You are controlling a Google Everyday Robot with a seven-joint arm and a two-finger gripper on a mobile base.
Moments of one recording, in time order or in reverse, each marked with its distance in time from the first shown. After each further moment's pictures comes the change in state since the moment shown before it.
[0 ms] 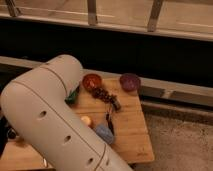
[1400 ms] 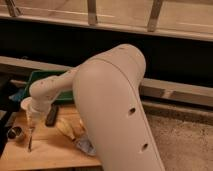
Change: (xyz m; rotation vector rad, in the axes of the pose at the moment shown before) arm 0.006 -0.005 -0.123 -0.384 -0.318 -0.065
